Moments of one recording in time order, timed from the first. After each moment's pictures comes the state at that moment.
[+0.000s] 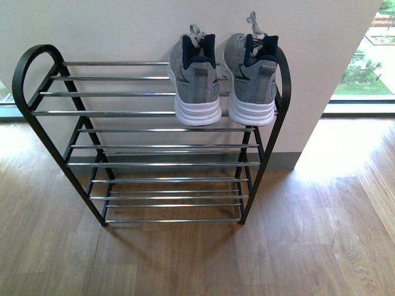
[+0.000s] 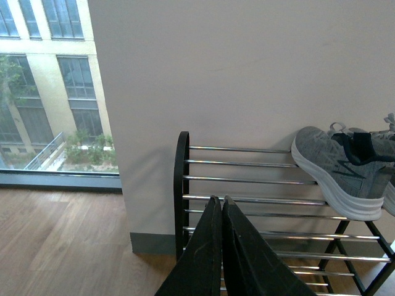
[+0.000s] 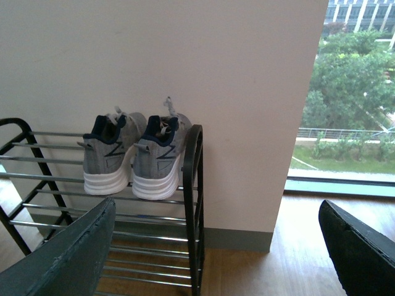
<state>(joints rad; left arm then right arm) 0.00 0.02 0.01 0.00 0.00 -0.01 0.00 0.01 0.02 0.00 0.00 0.00</state>
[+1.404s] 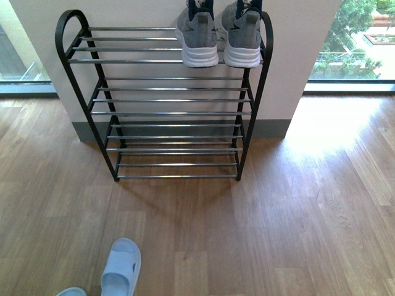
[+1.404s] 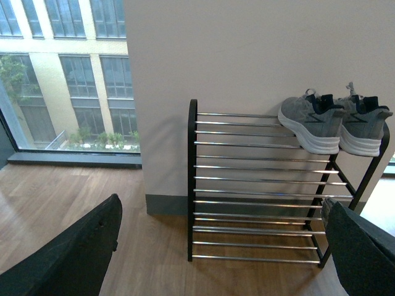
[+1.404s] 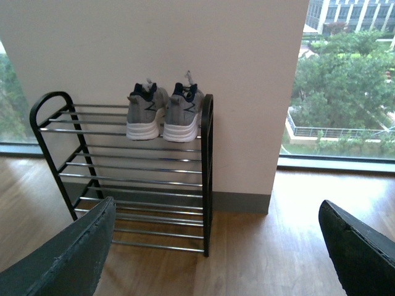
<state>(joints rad) 0.00 0.02 0.01 0.00 0.00 -0.01 0.00 0.00 0.02 0.00 0.00 0.00</state>
